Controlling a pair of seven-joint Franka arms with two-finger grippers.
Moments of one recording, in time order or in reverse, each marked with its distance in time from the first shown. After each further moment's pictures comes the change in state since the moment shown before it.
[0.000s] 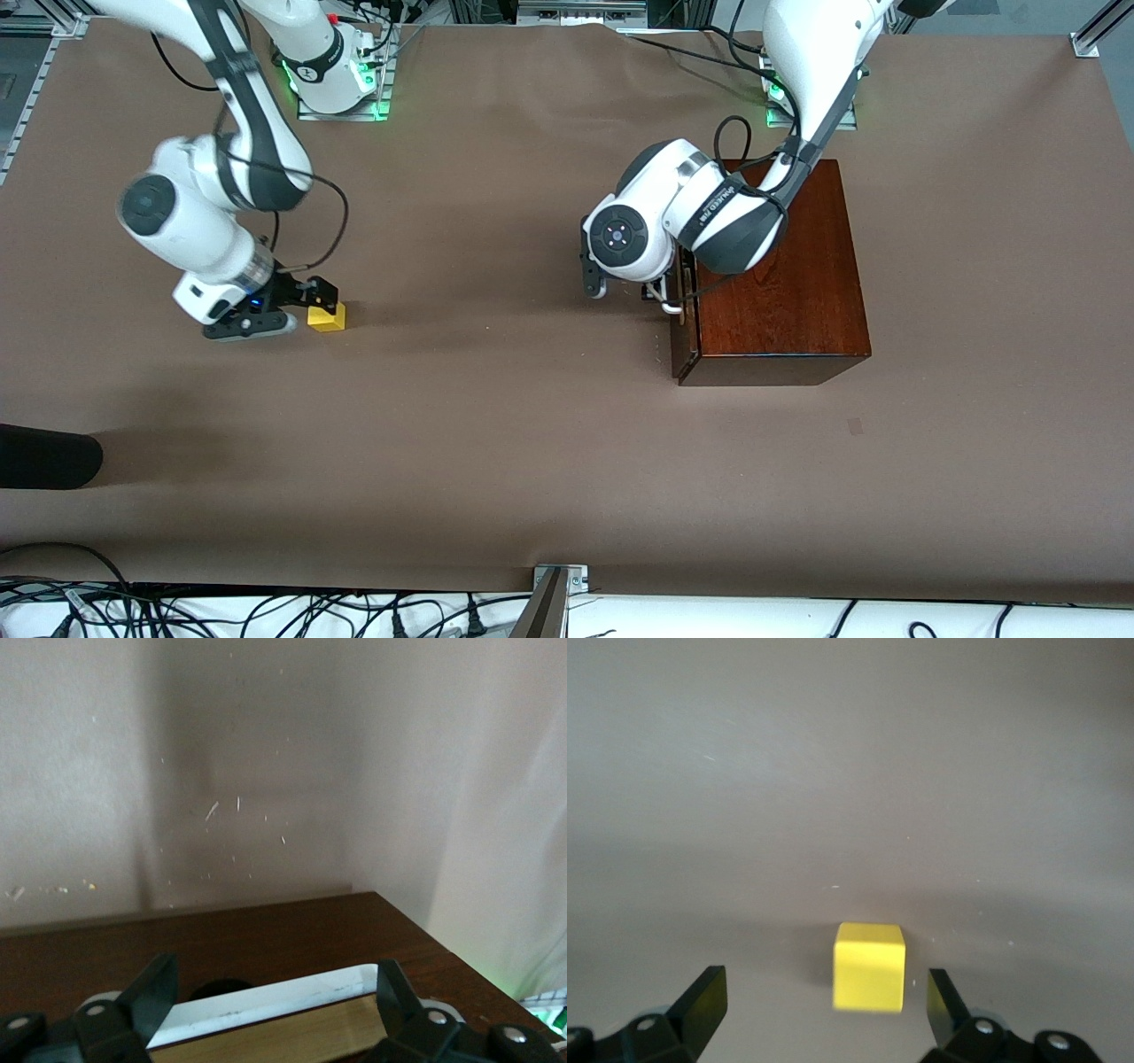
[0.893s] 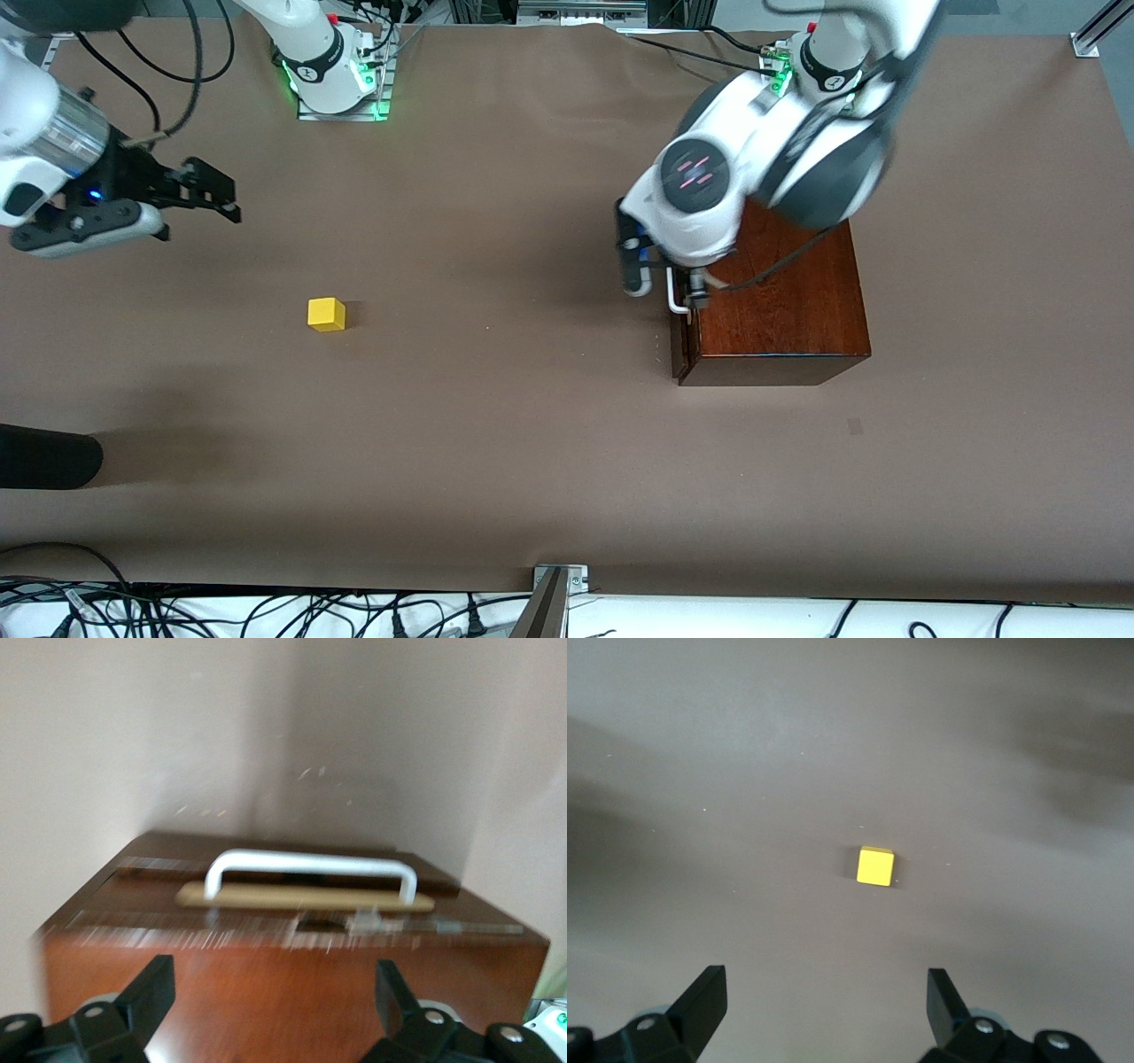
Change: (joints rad) left arm 0.104 -0.229 0.015 0.036 0.020 -0.023 -0.001; right arm -0.026 -0.174 -0.005 0.470 -0.031 -0.716 -0.050
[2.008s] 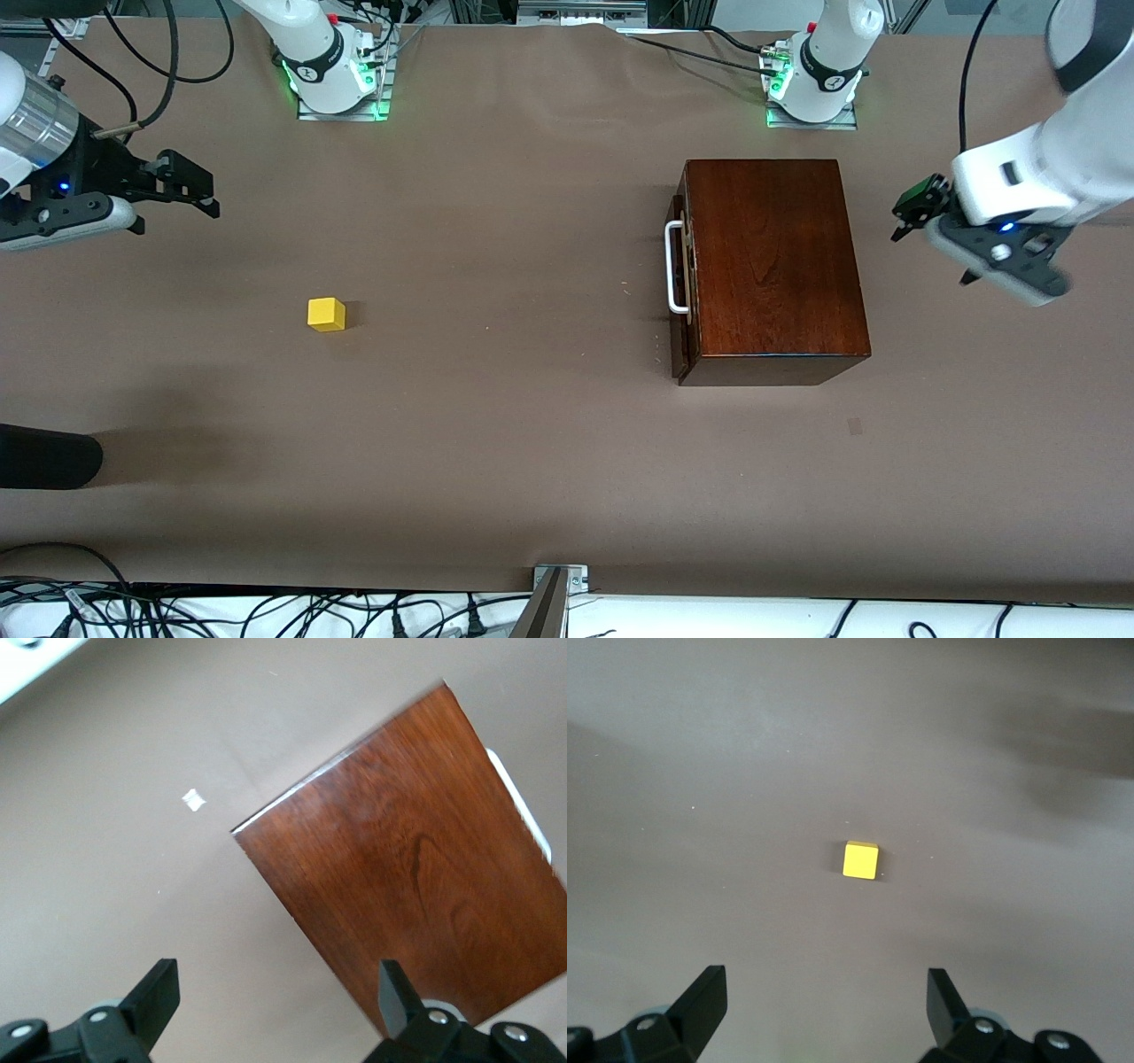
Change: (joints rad) left arm 0.235 -0.326 0.225 -0.132 -0.119 -0.005 -0.447; right arm -0.003 0.011 -0.013 0.041 -0.023 -0.038 0.000
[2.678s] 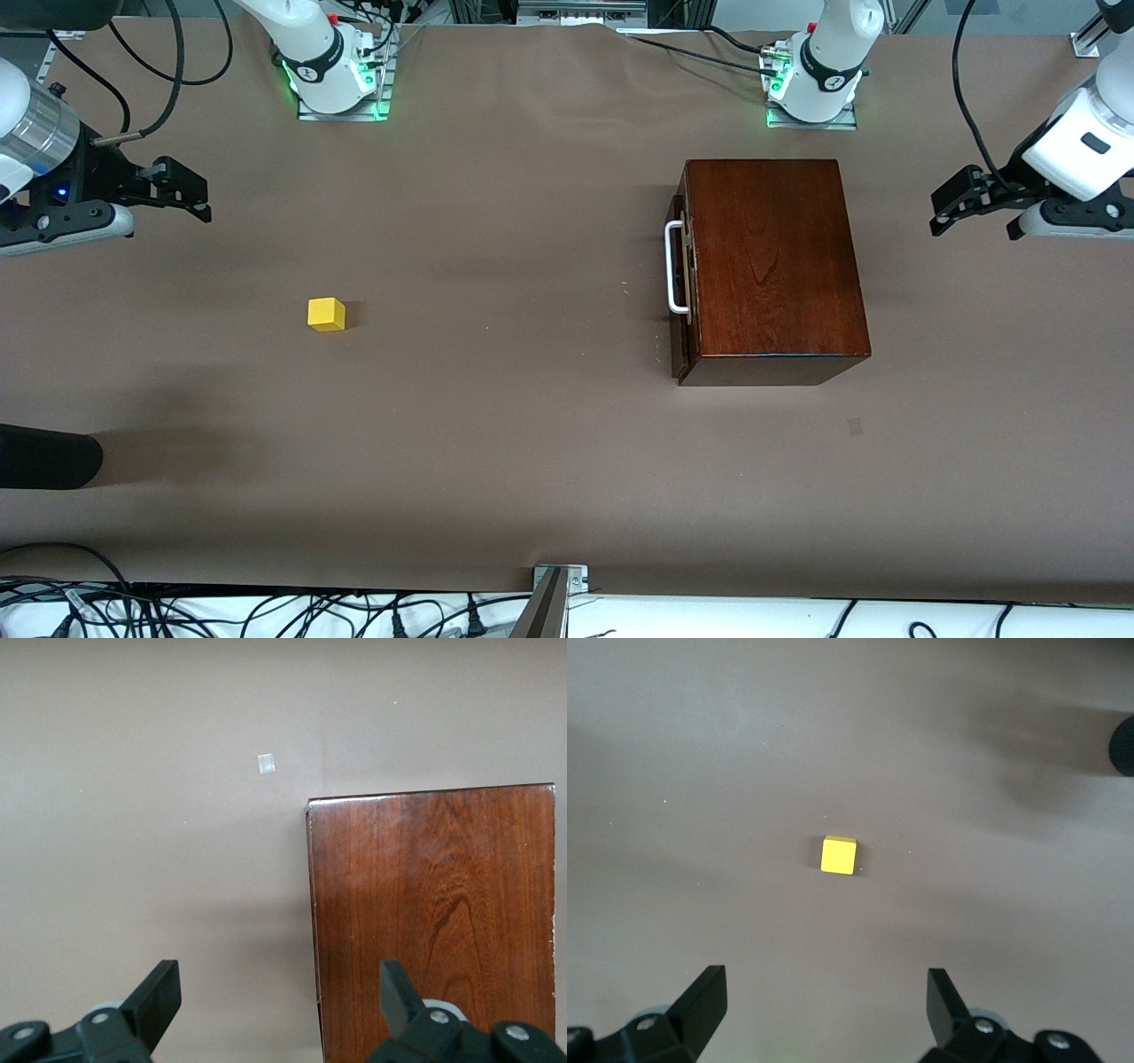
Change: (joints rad) left arm 0.047 -0.163 0.035 -0.210 -0.011 0.088 -0.384; right arm 0.001 0.012 0.004 0.003 -0.044 -0.003 0.000
